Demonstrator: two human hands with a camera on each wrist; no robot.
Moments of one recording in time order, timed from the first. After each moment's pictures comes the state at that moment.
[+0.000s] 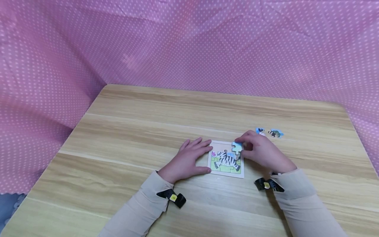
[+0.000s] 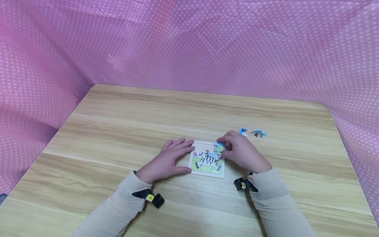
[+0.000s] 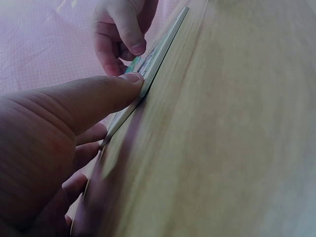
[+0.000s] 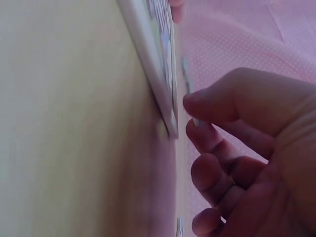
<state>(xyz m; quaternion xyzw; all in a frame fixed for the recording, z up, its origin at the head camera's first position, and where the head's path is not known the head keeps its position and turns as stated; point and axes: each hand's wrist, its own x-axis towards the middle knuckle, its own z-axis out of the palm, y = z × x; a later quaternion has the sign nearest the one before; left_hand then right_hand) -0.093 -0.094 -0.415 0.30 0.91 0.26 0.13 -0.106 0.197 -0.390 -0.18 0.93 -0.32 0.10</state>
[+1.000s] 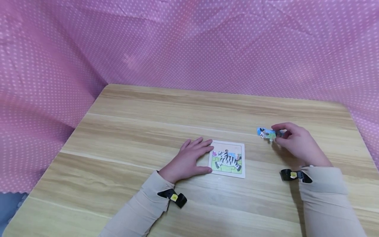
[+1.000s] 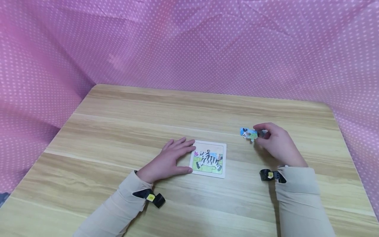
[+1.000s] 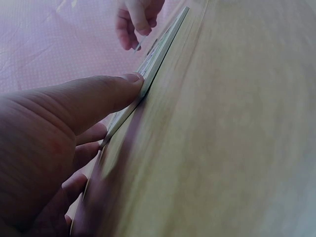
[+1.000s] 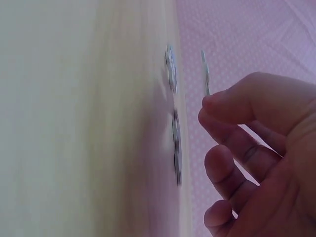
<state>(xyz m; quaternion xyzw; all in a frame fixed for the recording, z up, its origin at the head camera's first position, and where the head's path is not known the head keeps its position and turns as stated) -0.094 -0.095 -0.419 0.30 0.91 0.26 0.12 -0.115 0.285 -0.386 -0.03 0.94 -0.34 0.08</state>
